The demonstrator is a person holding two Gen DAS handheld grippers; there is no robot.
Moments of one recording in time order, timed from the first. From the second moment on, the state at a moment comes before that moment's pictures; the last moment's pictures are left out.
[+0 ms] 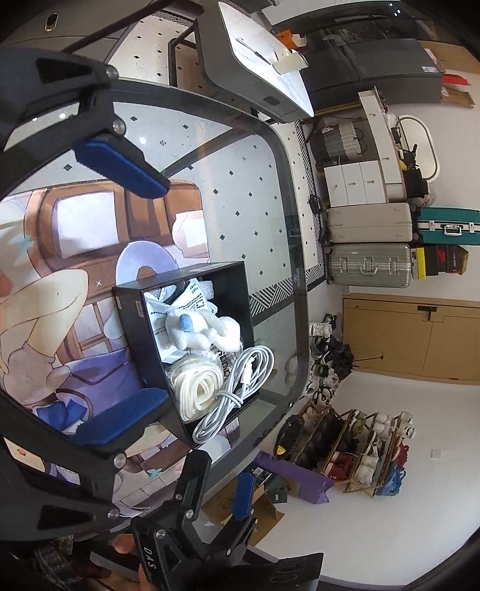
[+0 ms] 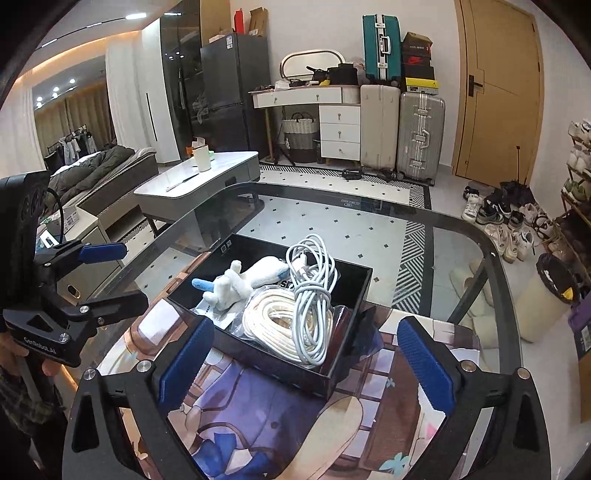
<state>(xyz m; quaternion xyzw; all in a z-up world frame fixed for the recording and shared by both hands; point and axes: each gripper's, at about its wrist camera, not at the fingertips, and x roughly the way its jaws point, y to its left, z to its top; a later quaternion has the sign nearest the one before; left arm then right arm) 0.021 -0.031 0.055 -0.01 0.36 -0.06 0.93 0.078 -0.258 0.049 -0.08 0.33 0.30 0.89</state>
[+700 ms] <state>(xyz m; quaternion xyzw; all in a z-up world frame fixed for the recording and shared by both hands) 0.006 -0.019 0.024 -0.03 0.31 -0.03 0.95 0.070 -0.283 0.034 -0.01 0.27 0.28 0.92</state>
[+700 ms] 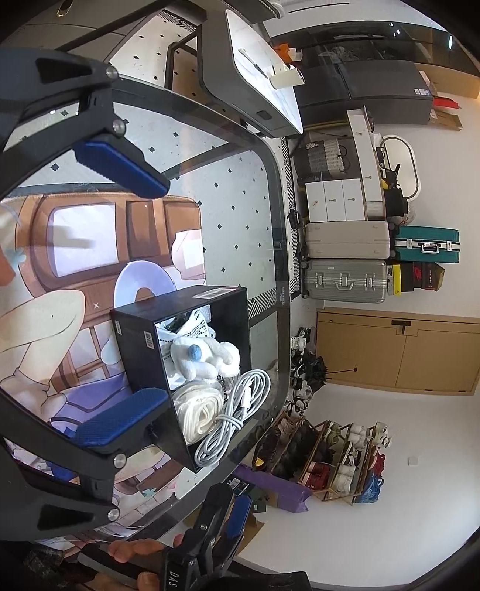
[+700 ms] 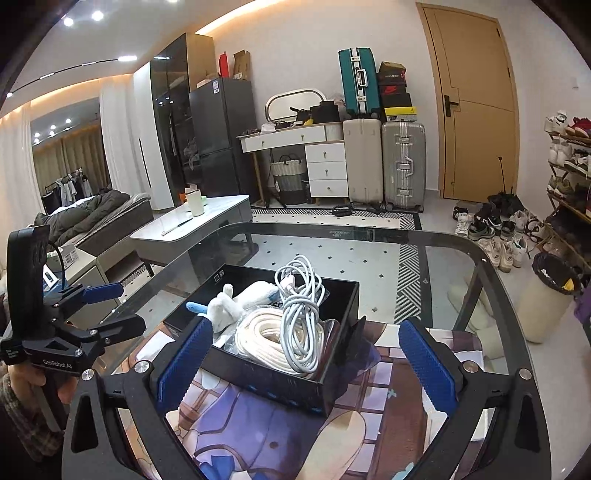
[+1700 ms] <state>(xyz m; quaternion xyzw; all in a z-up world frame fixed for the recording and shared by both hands) 0.008 -0.021 -0.007 -0.05 0.28 -0.03 0.96 0.057 -0.284 0.001 0.00 0.23 0.27 0.93</state>
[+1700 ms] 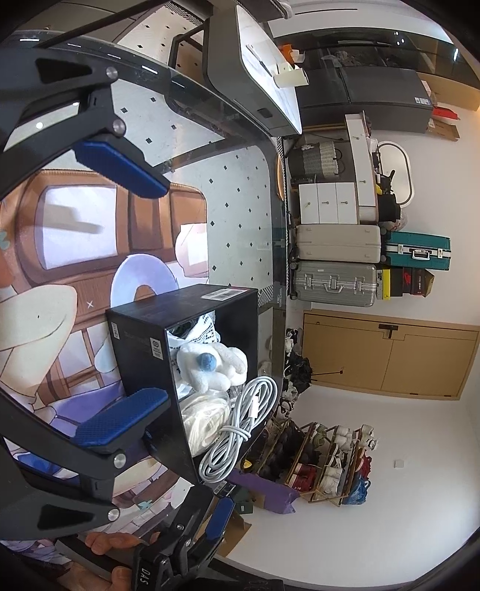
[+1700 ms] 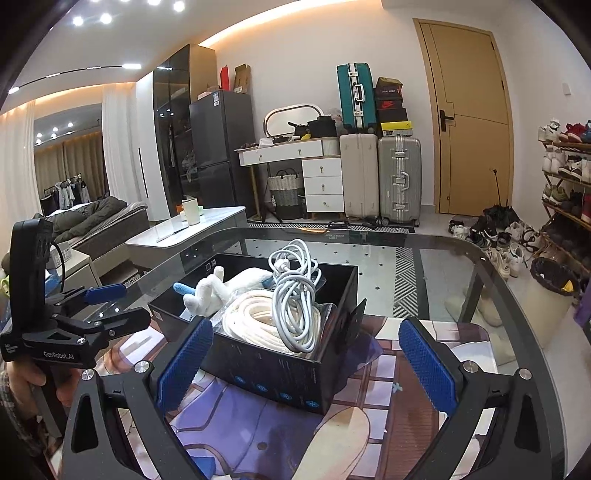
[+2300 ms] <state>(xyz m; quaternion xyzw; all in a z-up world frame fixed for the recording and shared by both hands) 0.000 -0.031 -0.002 -0.02 0.25 -0.02 0.97 0.052 -0.289 0.001 0.01 0.21 0.26 0.94</state>
